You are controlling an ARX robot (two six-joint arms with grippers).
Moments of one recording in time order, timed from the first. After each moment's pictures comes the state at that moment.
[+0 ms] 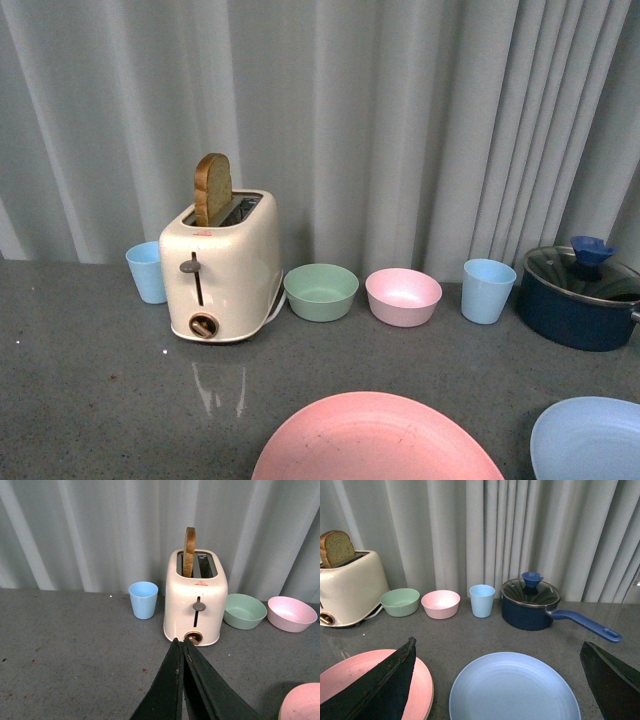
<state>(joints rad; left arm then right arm) -0.07 1.11 0.25 0.86 -0.07 0.00 0.00 0.00 0.01 0.00 0.00 -0.01</state>
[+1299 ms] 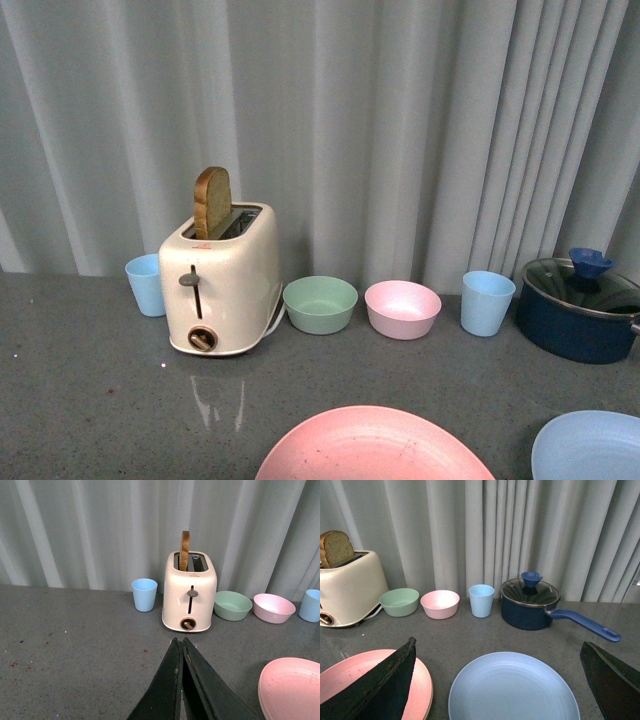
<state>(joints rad) 0.00 0.34 0.03 0.34 0.00 0.00 0.00 0.00 0.01 0.00 0.00 -0.01</state>
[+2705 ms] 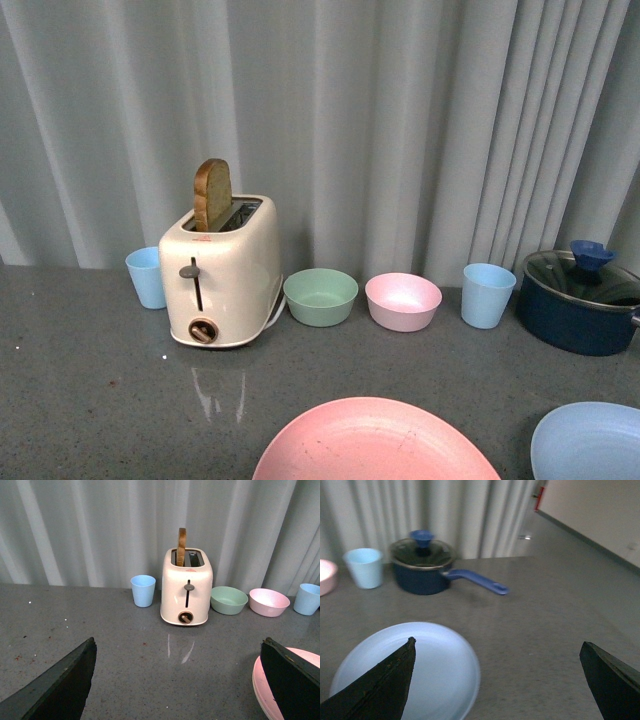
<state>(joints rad) 0.00 0.00 0.03 0.00 0.00 0.00 0.01 0.31 0.09 0.06 0.49 -0.07</state>
